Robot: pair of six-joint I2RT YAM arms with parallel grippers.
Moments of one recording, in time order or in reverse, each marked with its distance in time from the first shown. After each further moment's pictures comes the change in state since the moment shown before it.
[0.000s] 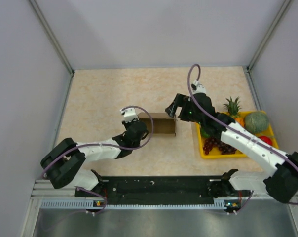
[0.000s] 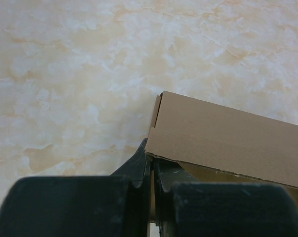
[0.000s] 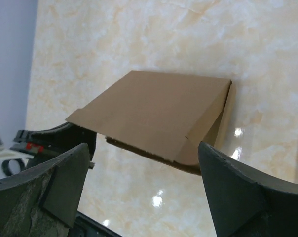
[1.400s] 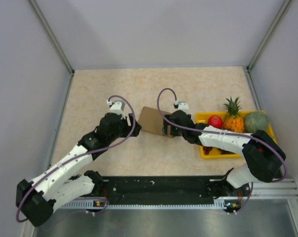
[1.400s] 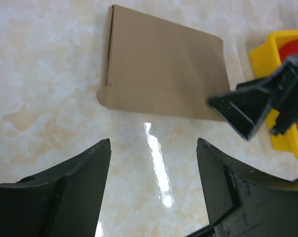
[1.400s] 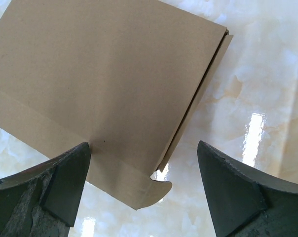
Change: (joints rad) left arm 0.158 -0.558 0.093 -0.695 0.703 0.018; right arm 0.139 0.337 -0.130 0.161 0.177 -0.127
